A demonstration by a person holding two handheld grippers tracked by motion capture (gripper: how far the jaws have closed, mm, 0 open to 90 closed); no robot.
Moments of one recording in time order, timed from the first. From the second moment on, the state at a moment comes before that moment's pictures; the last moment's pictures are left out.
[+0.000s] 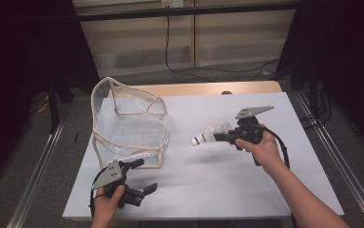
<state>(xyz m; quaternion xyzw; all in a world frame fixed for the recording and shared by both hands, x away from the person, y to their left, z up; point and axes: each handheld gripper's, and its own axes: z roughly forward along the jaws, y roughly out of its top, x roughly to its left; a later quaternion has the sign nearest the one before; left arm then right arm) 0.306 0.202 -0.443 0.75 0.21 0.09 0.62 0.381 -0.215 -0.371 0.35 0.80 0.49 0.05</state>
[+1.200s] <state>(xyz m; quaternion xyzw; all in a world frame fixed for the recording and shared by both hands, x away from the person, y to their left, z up) 0.306 0.201 -0.444 0.75 0.21 0.09 0.62 0.386 -0.203 -0.322 0.33 0.80 0.49 0.07</state>
